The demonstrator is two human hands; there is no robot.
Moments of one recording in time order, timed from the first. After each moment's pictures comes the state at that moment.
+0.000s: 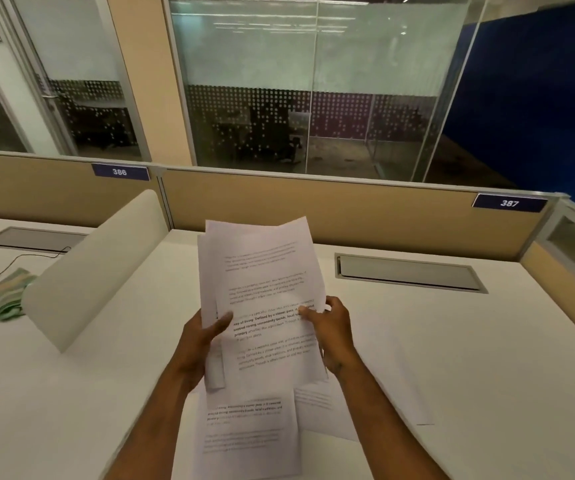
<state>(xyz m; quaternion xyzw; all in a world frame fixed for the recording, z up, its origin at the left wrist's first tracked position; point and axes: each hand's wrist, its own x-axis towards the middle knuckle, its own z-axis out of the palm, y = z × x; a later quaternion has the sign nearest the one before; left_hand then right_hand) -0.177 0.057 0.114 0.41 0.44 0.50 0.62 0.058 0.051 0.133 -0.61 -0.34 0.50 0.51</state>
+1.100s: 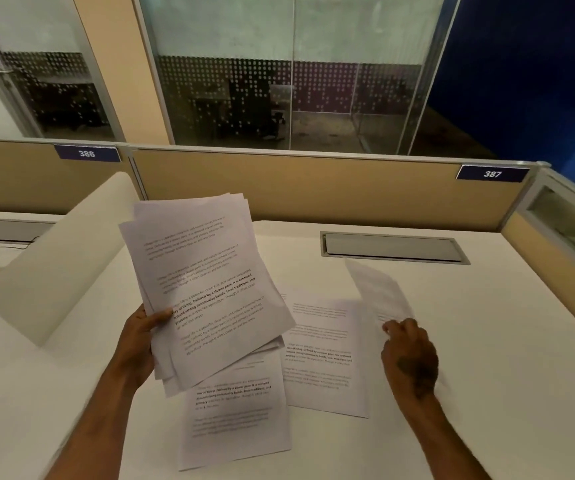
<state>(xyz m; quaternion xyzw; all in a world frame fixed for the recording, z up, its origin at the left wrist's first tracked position) -0.226 0.055 0.112 0.35 0.49 0.53 0.60 0.189 -0.026 0.061 -0.80 -0.53 -0.16 0.23</state>
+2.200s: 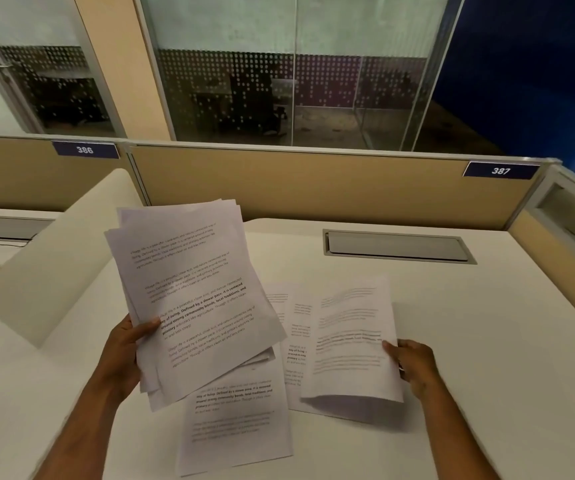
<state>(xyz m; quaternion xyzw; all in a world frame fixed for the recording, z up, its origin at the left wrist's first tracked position) -0.249 0.055 0.099 0.34 0.51 0.52 0.59 0.238 0.010 0.005 -0.78 -0.21 0.43 0.40</state>
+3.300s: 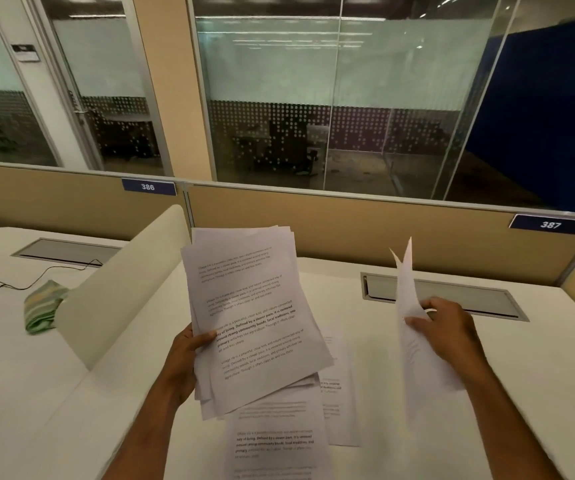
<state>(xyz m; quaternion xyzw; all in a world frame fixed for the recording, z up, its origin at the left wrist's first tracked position) -0.253 0.087 0.118 0.33 0.47 0.54 0.61 0.156 0.056 0.202 -0.78 -0.49 0.19 0.34</state>
